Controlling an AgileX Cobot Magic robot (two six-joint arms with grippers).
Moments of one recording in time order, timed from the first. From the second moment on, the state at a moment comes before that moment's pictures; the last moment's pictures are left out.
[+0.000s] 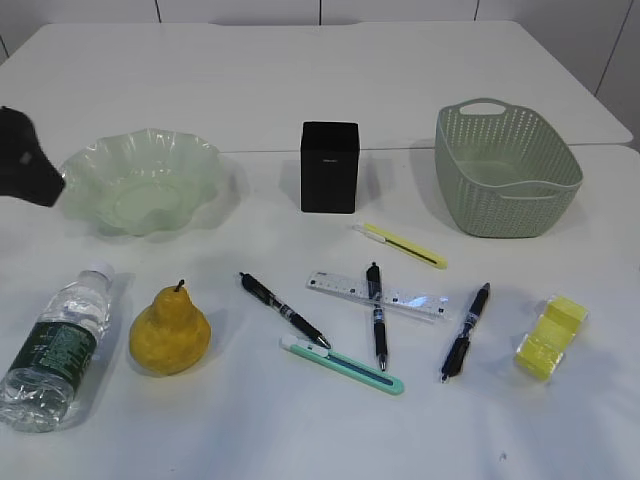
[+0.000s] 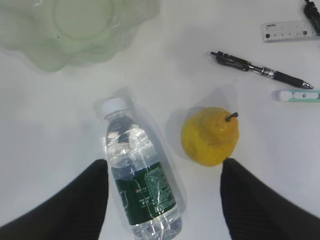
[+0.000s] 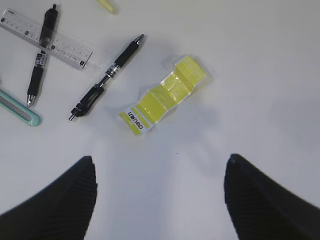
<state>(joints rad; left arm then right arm) -0.36 1.31 -1.12 0.02 0.91 0.01 0.00 1.04 -0.78 0.12 0.86 -0.12</state>
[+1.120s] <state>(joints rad) -0.53 1.79 -1.37 0.06 1.08 0.02 0.00 1.15 -0.79 0.12 0.87 -0.14</state>
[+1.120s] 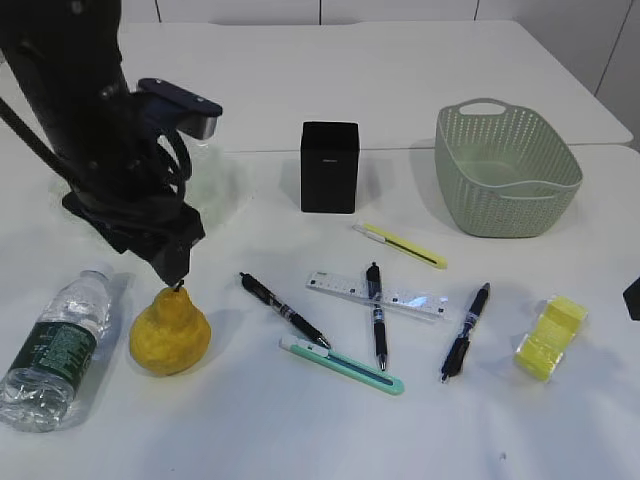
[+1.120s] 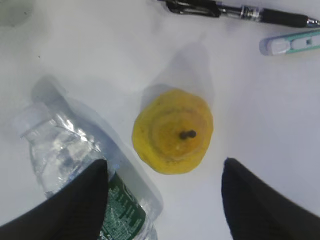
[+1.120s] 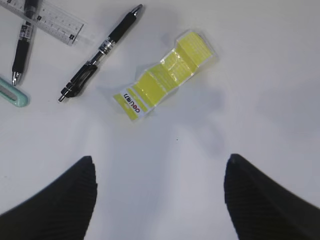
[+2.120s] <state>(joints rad) -0.57 1.95 -1.37 0.07 1.05 0.02 0.00 1.21 -0.84 0.15 0.87 -0.14</state>
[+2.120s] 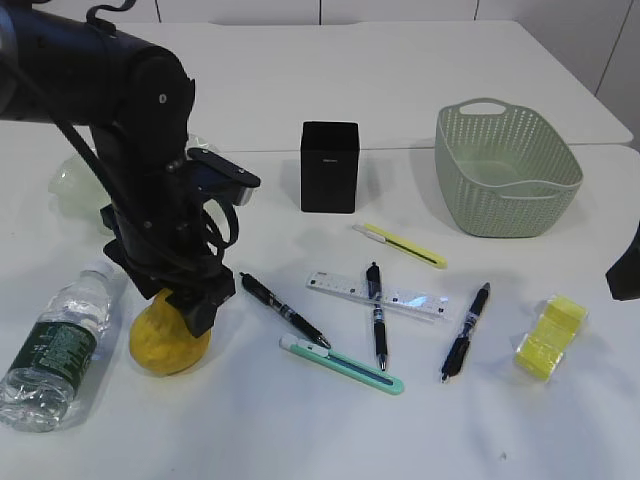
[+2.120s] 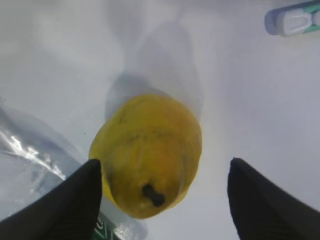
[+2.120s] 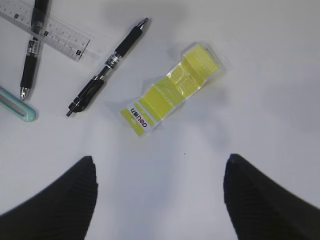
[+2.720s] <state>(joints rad) -0.57 1.97 -1.37 0.08 1.04 0.02 0.00 1.22 -0.84 0.15 0.87 -0.14</state>
